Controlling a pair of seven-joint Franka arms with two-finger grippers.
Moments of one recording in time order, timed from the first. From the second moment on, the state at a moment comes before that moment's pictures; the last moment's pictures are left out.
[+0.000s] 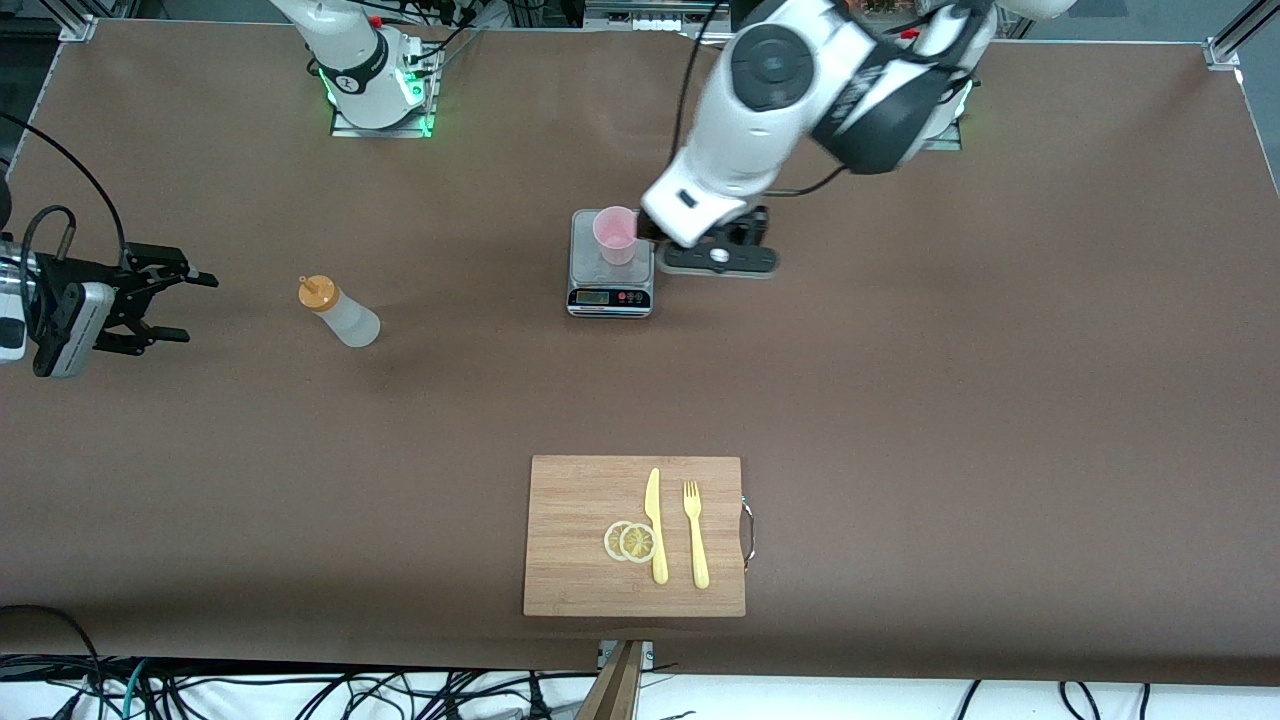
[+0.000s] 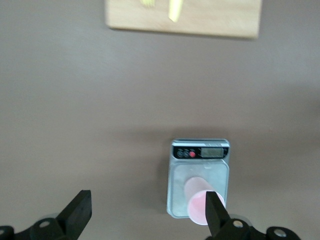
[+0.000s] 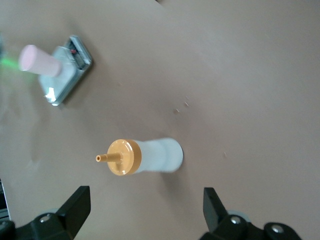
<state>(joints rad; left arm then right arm) -0.66 0.26 0.04 -1.56 -0.18 1.83 -0.66 -0.21 0.32 -0.13 -1.76 0.52 1.64 -1.37</state>
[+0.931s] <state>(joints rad) -0.06 0.09 0.05 -1.56 -0.11 1.54 -0.07 -0.31 0.68 -0.14 -1.84 0.90 1.51 -2.38</state>
